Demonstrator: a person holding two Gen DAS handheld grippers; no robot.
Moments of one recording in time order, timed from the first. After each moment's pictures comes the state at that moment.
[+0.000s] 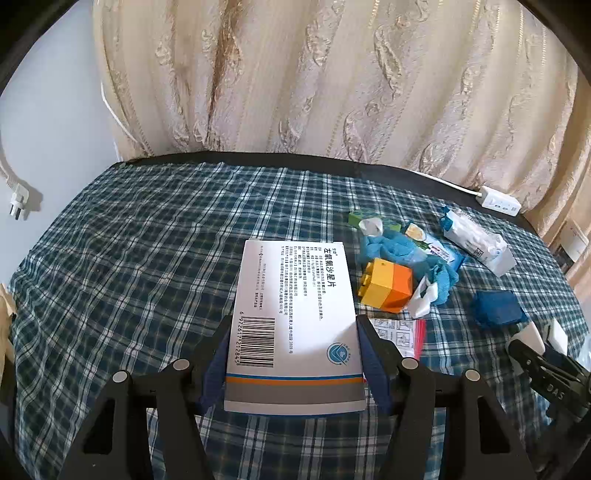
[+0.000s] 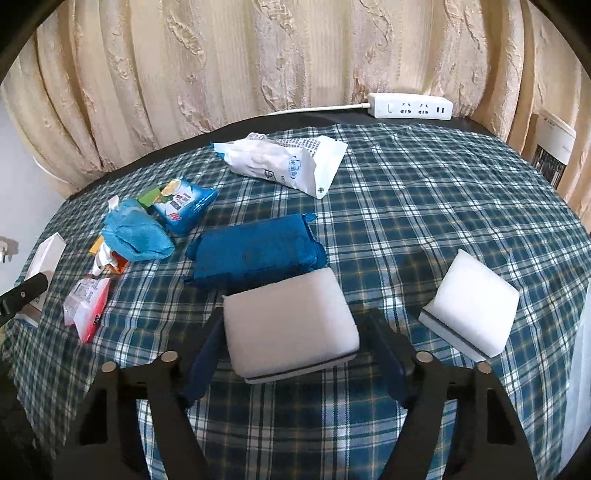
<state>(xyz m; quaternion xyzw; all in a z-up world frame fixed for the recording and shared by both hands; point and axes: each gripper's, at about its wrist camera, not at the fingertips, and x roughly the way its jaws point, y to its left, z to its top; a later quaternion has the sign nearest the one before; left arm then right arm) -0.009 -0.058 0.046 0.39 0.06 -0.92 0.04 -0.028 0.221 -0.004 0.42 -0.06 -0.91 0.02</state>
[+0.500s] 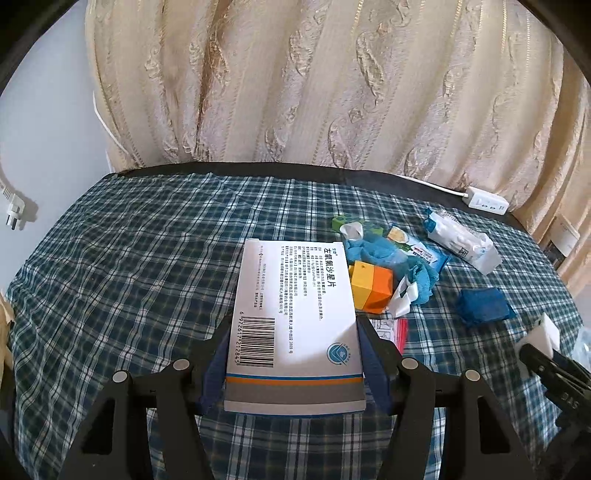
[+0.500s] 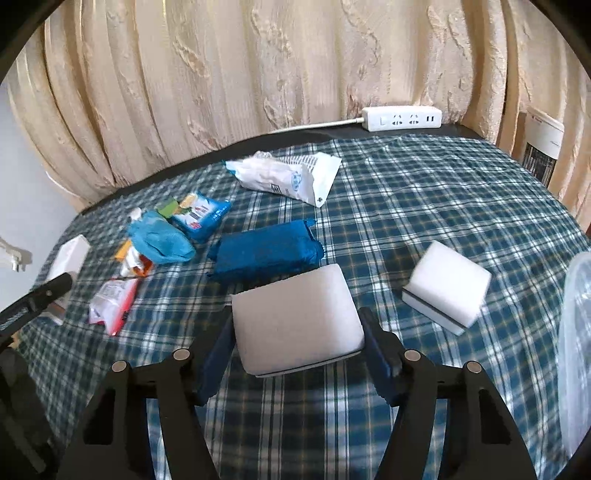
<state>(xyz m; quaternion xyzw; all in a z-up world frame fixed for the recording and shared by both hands) -0.003 -0.049 0.051 0.38 0.06 -0.92 0.02 0.008 0.227 0.016 0.39 -0.09 -0.92 0.02</state>
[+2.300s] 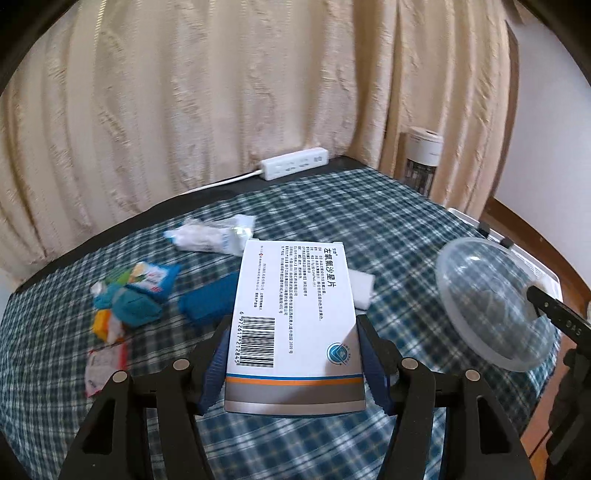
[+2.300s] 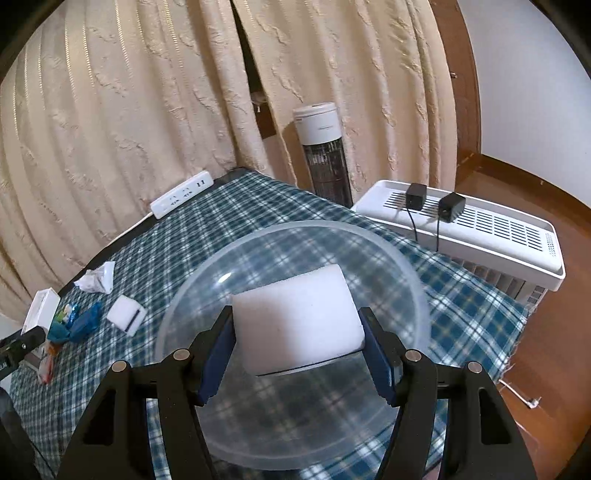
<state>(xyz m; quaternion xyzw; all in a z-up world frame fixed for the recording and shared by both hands) 0.049 0.205 0.096 0.36 -0.09 -0.91 -0.19 0.181 0.491 0.039 0.29 -0.20 -0.91 -0.21</state>
